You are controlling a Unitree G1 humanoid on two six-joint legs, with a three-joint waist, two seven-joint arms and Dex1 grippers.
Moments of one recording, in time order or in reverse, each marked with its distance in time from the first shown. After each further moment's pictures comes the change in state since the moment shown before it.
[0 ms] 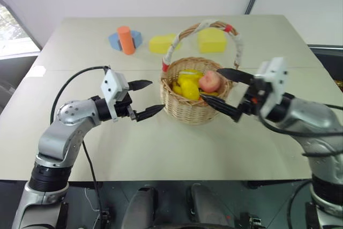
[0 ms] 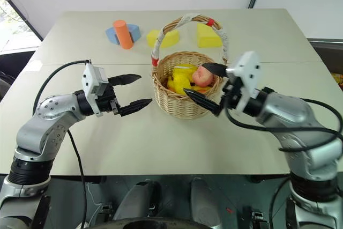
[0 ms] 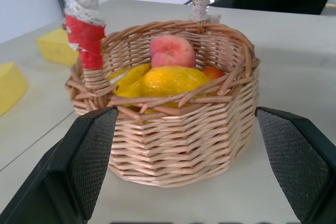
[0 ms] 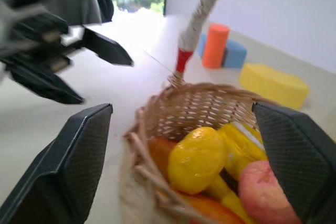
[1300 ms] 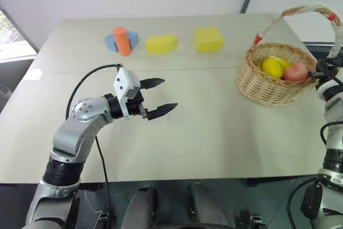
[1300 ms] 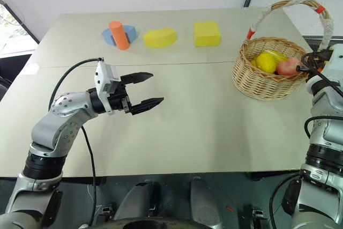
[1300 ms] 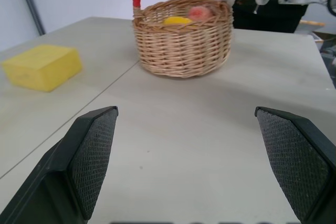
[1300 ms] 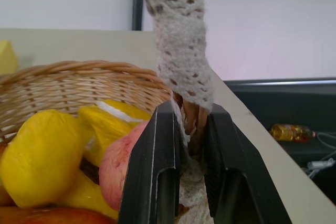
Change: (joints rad) left arm -0.055 -0.086 -0.071 0.020 0.009 -0.006 0.009; right arm -0.212 0.024 -0.230 0.851 -0.420 -0.359 -0.464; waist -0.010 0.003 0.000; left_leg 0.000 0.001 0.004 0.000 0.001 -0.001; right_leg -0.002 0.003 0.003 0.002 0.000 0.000
